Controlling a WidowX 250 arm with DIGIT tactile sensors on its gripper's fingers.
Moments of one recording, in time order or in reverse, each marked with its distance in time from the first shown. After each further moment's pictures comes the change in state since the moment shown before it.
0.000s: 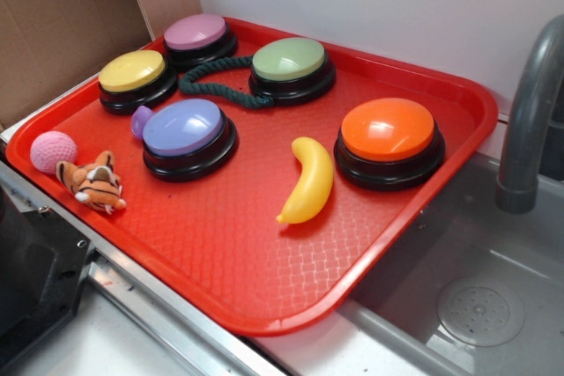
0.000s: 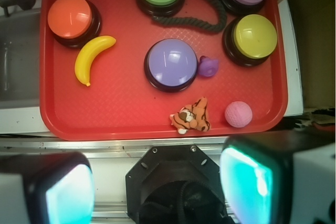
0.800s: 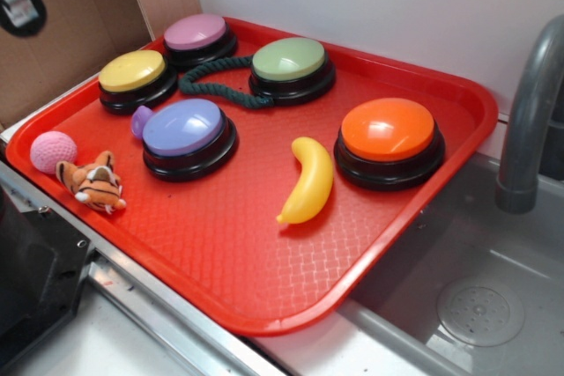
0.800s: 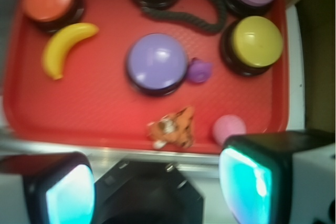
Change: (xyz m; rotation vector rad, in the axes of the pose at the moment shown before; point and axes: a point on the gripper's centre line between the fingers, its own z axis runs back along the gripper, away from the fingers) arm -0.001 0.050 -0.055 0.050 -0.056 -0.065
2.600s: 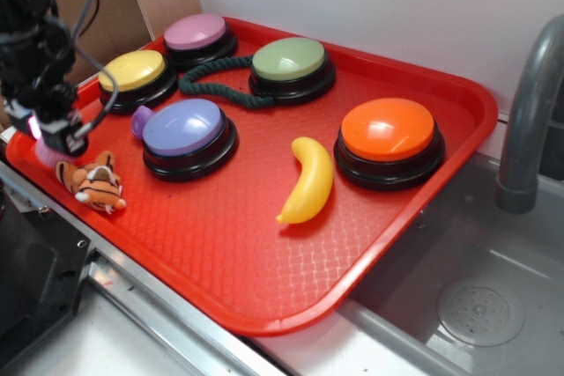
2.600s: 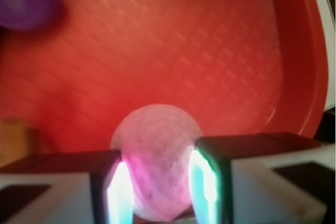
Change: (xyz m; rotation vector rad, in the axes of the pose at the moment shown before) arm -0.004 0.071 -0.132 0.057 0.187 0.228
